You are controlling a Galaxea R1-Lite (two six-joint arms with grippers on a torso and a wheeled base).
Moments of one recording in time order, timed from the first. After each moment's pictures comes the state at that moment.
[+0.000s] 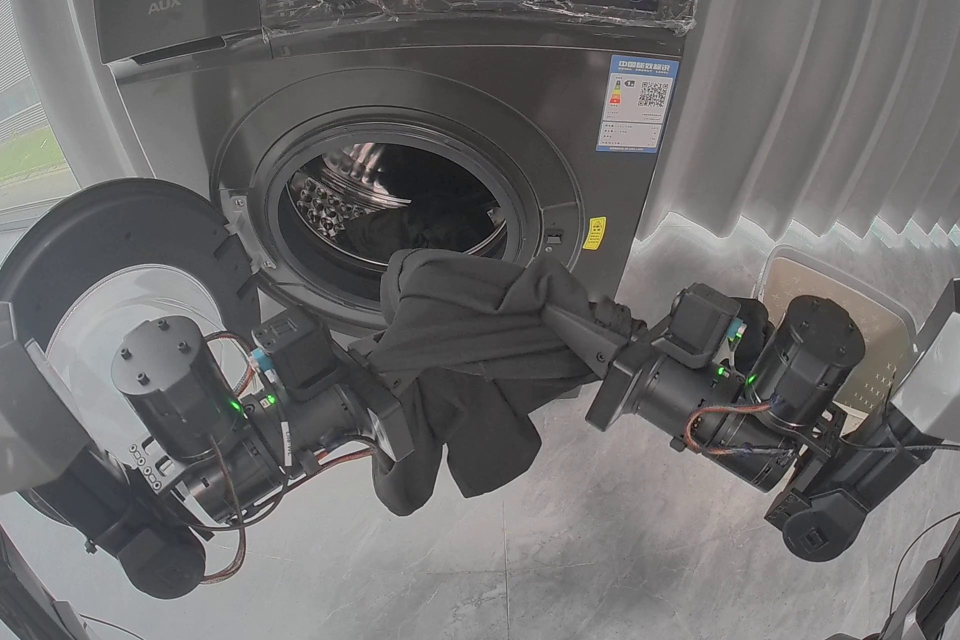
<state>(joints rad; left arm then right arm) -0.61 1.83 -0.40 -1.55 -0.18 0.00 0.70 1.94 -0.54 -1.55 0.11 0.26</state>
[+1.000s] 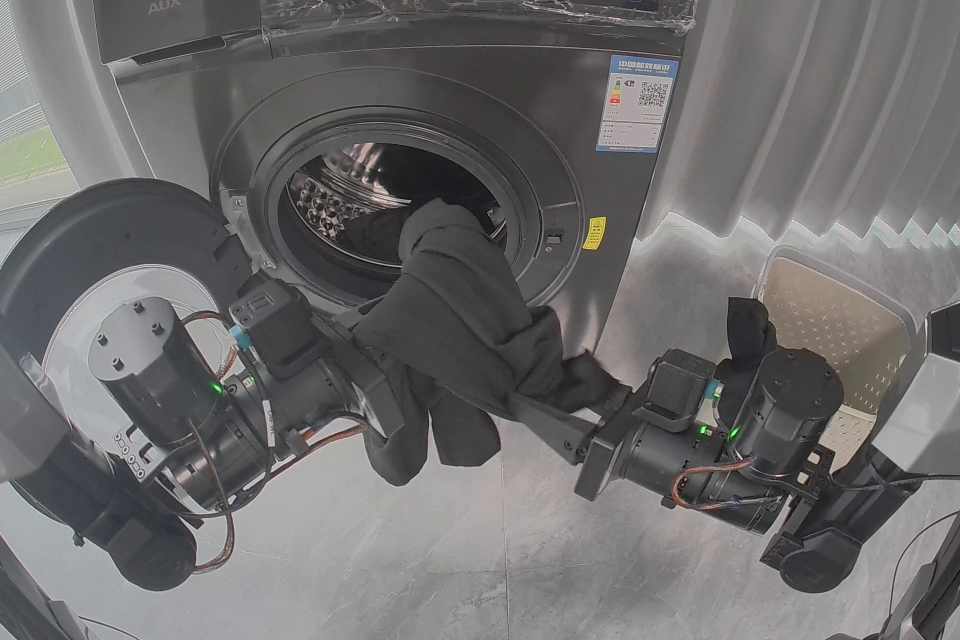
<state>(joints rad) -0.60 1.79 -0.42 -1.56 -0.17 -0.01 0.77 1.98 -0.44 -1.55 0.12 0.26</state>
